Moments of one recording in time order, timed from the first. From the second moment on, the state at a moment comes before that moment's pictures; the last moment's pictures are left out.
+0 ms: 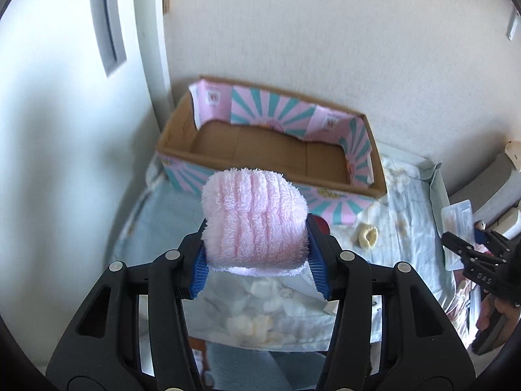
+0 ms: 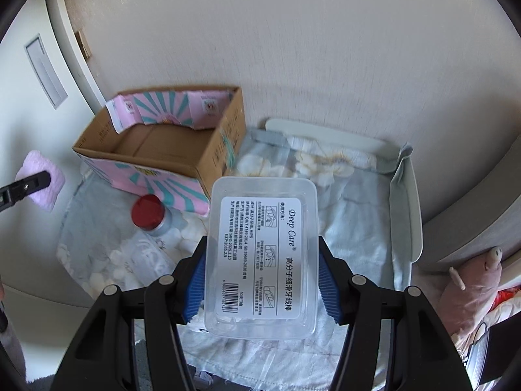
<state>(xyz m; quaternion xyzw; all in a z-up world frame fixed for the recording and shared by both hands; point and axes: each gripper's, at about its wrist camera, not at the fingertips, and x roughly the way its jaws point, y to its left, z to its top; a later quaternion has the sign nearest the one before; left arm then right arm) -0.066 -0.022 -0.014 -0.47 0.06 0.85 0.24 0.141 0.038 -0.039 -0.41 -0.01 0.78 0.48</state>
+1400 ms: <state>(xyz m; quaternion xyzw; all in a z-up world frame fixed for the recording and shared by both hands) -0.288 0.074 -0.057 -0.52 0.21 0.75 0.35 -0.108 0.147 -0.037 -0.48 -0.02 0.76 0.44</state>
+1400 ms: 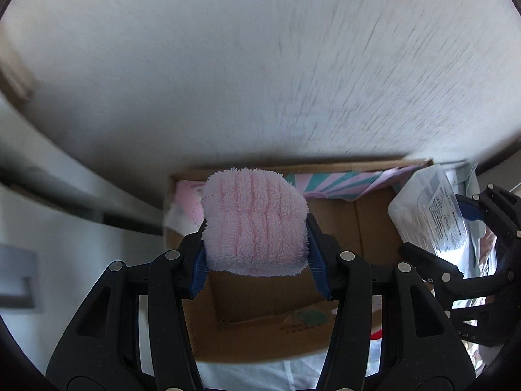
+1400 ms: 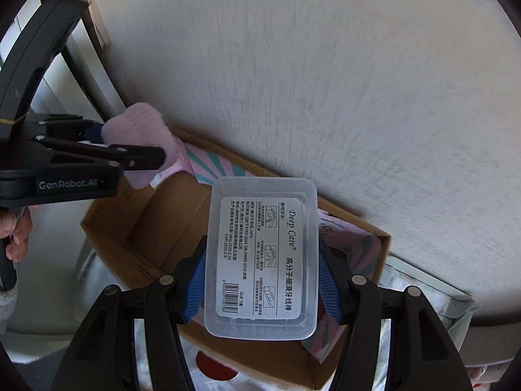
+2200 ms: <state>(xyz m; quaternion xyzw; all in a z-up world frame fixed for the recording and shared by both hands) -0.286 0.087 -0.151 -0.56 0.29 0.68 0.38 -0.113 0.185 -0.121 -0.53 0.02 0.75 0.41</state>
